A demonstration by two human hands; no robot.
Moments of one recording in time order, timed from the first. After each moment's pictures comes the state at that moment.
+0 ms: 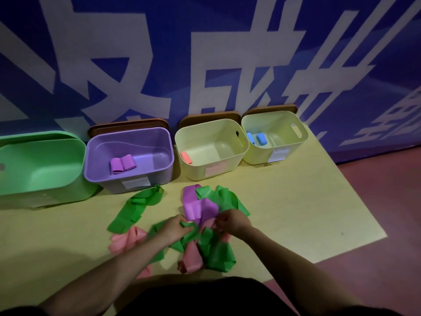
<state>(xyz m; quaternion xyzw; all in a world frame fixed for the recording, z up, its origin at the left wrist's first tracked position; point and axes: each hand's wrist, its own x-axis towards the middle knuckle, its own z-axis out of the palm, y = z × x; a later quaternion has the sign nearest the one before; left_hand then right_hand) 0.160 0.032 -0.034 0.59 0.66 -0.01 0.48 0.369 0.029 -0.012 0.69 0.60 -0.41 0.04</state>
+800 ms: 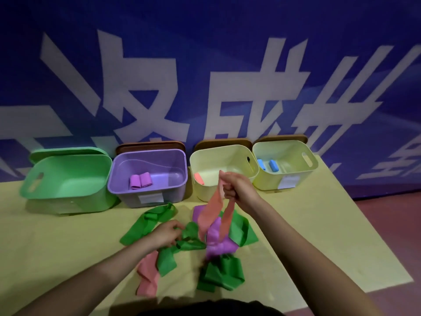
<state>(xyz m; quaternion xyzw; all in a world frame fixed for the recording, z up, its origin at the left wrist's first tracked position) 0.124 0.049 0.009 0.52 0.68 0.08 0.51 0.343 0.103 0.126 0.49 0.41 -0.65 -0.41</state>
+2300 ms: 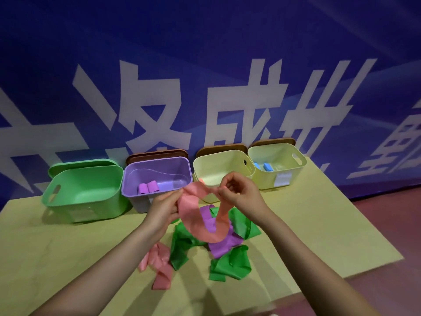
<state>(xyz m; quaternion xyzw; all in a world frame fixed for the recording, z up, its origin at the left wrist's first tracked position) 0.119 -0.003 0.157 0.35 0.55 0.47 0.60 0.324 -0.002 0.181 0.48 0.62 -0.41 -0.47</state>
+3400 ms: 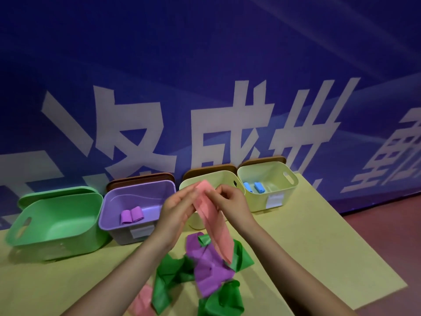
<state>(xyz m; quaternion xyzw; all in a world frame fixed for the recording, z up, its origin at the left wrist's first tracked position) 0.189 0.041 0.199 0.43 0.41 0.52 0.62 0.334 0.056 0.187 0.53 0.58 -0.38 -0.48</state>
